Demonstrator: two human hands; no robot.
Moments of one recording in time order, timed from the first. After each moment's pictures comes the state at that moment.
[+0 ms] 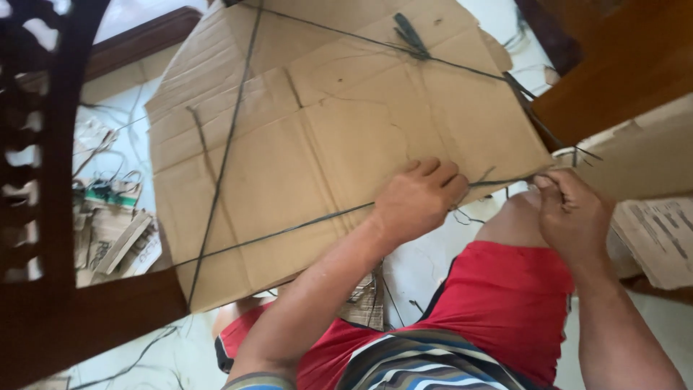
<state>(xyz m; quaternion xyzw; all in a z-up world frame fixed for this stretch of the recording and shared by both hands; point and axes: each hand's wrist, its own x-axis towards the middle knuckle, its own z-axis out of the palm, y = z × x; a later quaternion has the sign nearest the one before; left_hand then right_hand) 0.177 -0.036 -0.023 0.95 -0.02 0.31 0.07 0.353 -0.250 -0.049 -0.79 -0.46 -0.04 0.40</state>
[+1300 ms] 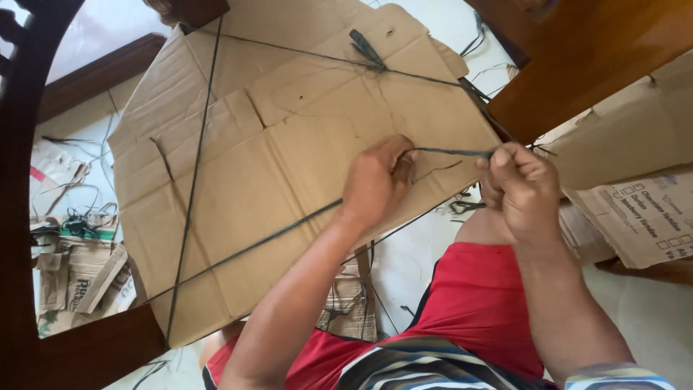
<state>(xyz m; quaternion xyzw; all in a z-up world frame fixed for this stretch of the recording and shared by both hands) 0.200 -0.015 0.000 0.85 0.17 0.27 0.42 0.338 -0.197 -0.028 -0.58 -0.22 0.23 0.75</state>
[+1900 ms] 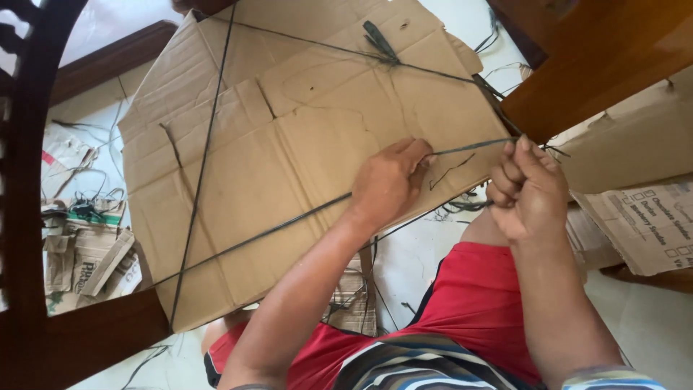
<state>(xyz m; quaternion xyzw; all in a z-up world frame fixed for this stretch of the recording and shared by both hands) 0.193 -0.021 0.000 0.90 0.14 0.27 0.31 0.345 -0.193 -0.024 -0.47 -0.10 0.34 0.81</state>
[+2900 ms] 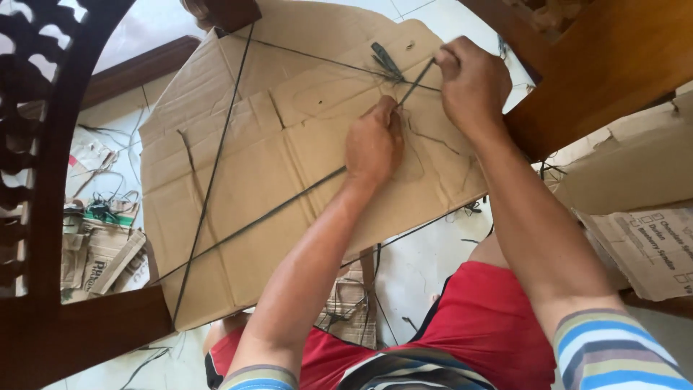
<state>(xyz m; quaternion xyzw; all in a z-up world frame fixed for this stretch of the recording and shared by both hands) 0.243 0.030 -0.005 0.84 0.34 0.29 0.32 0.420 -0.035 0.001 -0.80 -0.46 -0.12 0.36</state>
